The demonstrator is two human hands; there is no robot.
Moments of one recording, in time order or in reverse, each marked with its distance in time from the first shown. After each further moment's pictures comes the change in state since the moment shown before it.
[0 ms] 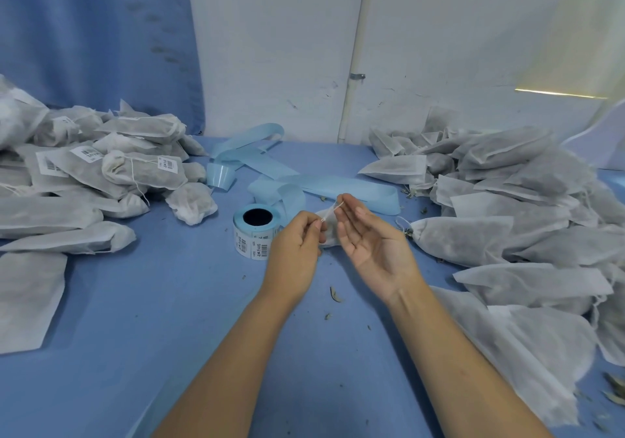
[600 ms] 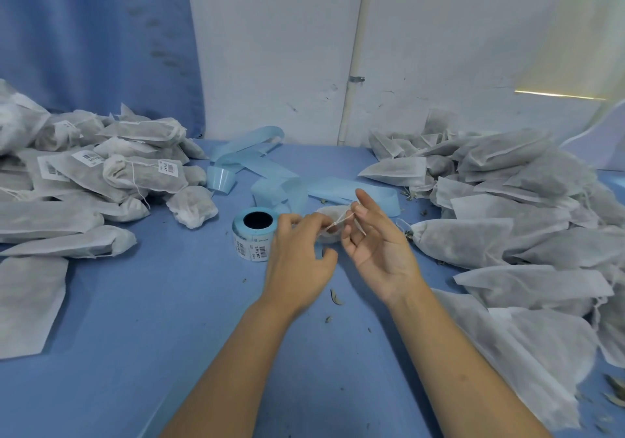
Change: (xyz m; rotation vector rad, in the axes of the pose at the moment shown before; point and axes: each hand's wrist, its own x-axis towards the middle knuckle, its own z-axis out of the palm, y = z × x) left_hand -0.002 -0.008 0.000 0.349 -0.012 0.206; right_hand -0.001 -0.002 0.004 0.001 0.022 -0.056
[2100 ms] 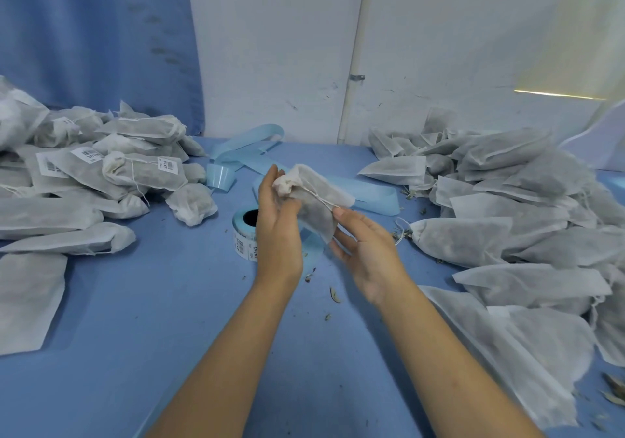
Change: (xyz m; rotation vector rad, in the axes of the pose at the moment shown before) left_hand 0.018 0.027 -0.018 -0.791 0.287 -0.274; right_hand 0.001 0.015 0.010 -0.338 0.198 0.006
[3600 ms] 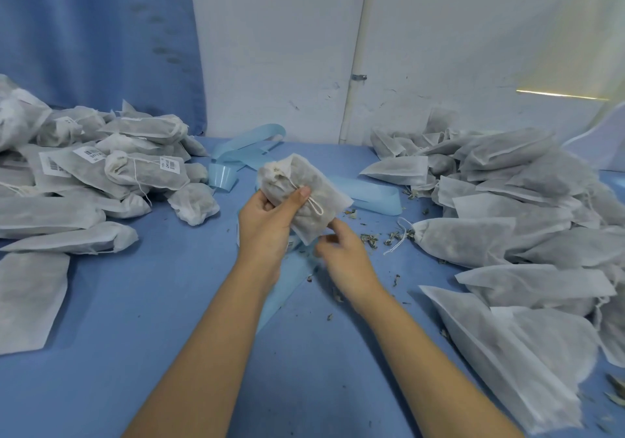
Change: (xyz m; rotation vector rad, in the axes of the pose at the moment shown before) left_hand 0.018 0.008 -0.015 -0.147 -0.002 -0.226; right_hand 0.008 0.030 0.003 -0.769 -0.080 -0.304
